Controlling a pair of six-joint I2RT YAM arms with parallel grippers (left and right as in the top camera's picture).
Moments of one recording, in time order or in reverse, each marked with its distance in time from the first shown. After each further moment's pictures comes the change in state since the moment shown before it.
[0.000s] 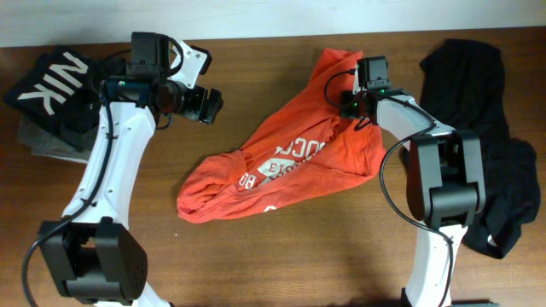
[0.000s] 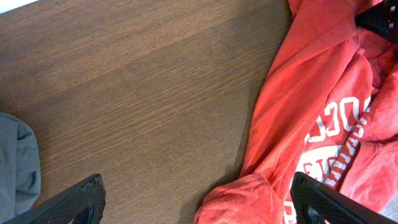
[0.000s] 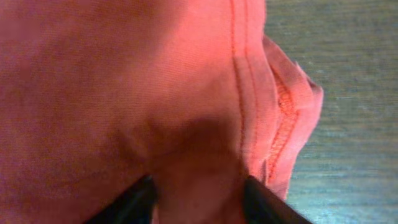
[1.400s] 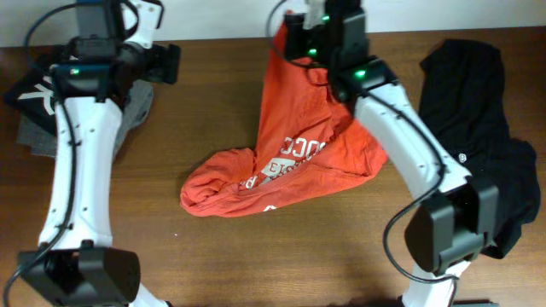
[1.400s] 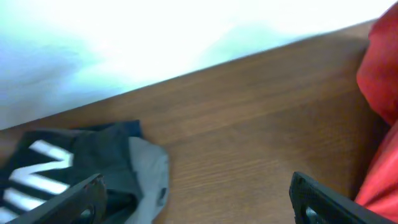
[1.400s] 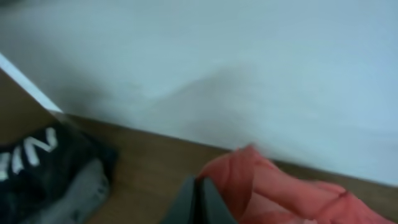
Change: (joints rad) left arm 0.106 -0.037 0.245 0.008 -0.185 0.000; right arm 0.275 -0.254 0.252 0.222 -0.151 0.080
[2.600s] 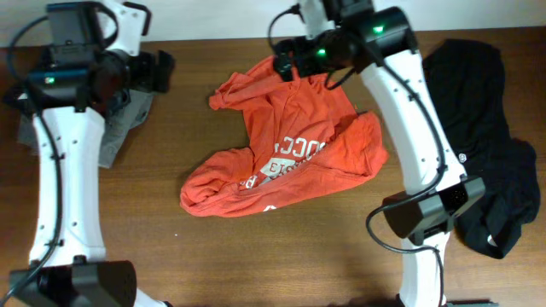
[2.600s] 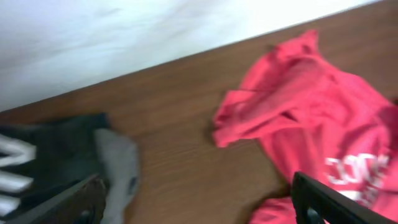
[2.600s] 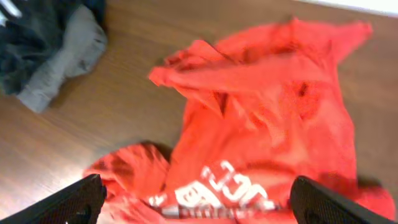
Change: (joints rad) left arm 0.027 -0.036 0.003 -0.105 0.183 -0.001; right arm -0.038 0.214 0.755 -1.234 -0.120 -0.134
